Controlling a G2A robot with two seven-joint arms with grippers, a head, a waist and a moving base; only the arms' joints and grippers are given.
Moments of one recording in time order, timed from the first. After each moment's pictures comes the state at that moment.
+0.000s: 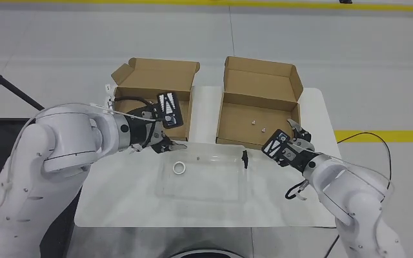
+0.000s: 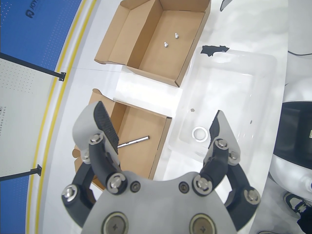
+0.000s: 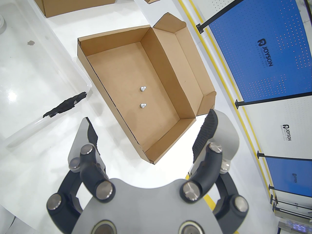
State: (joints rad) left arm 0.85 -0.88 -1.29 -2.06 0.69 -0.72 -1.08; right arm -1.26 -1.06 1.41 -2.14 -1.49 -0.56 0.80
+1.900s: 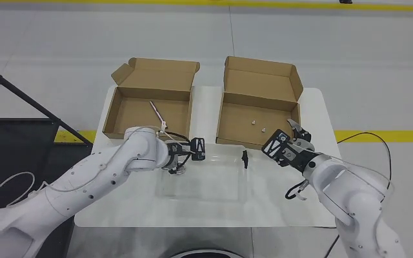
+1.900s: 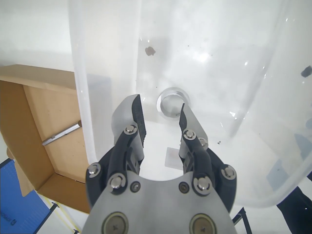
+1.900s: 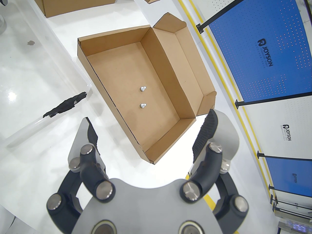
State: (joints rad) left arm 0.54 -0.86 -0.50 -1.68 0.89 -0.61 -1.06; right arm -1.26 -1.06 1.41 -2.14 -1.49 -0.56 0.80
